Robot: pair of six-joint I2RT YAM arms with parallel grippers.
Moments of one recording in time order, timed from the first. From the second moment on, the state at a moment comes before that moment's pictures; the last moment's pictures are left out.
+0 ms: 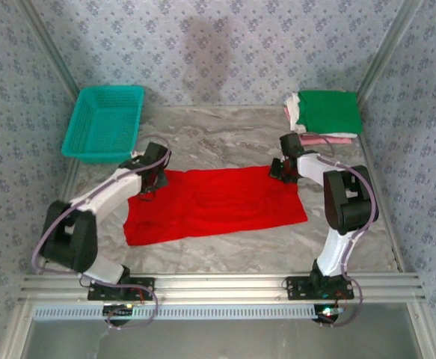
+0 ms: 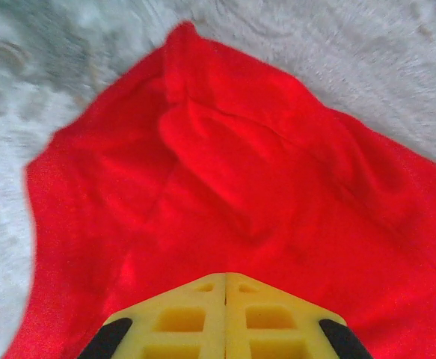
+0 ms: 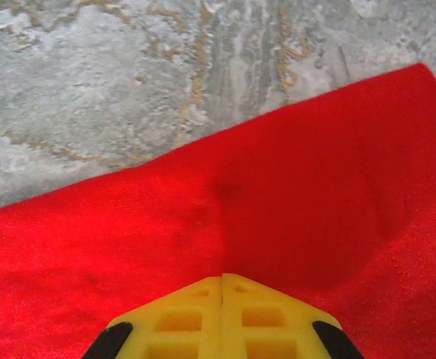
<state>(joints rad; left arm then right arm) -0.40 1.54 1.00 -0.63 -0.32 -0.71 0.20 1.84 1.11 -0.40 -0.07 0.50</state>
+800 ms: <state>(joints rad) -0.37 2.29 1.76 -0.50 -0.14 -0.64 0.21 1.52 0.70 -0.28 -0.11 0.77</state>
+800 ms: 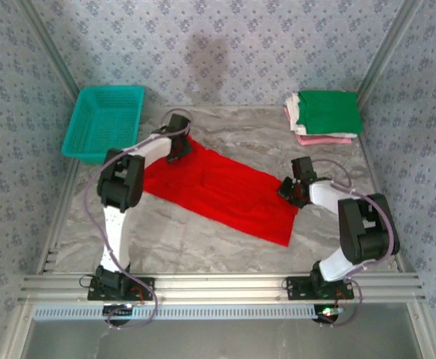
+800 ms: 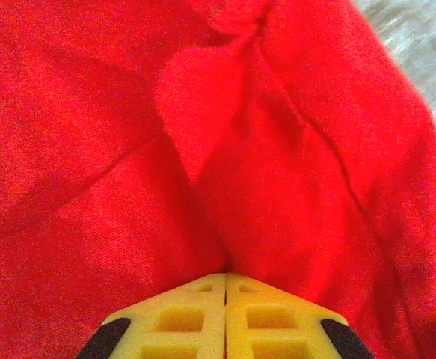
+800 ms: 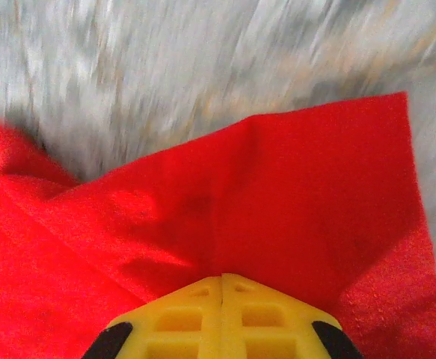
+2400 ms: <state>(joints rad) -0.33 2.22 1.59 -0.24 0.02 -0.67 0.47 2.03 1.33 -0.38 -0.12 0.60</state>
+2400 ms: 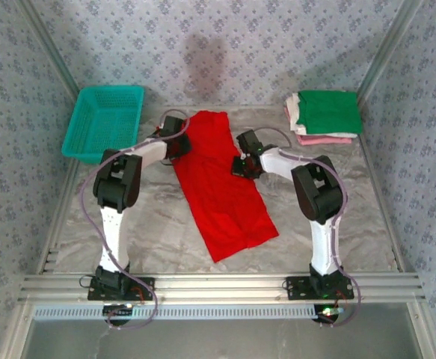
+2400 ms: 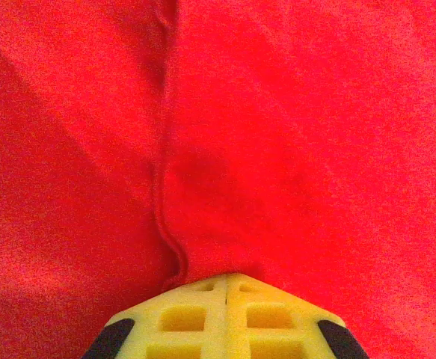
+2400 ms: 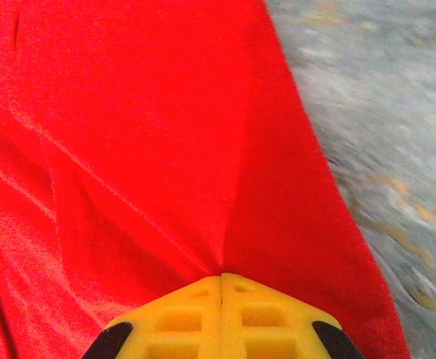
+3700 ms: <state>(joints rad) -0.46 1.69 0.93 -0.24 0.31 -0.49 0.54 1.89 1.23 -0.30 -0.43 0.67</state>
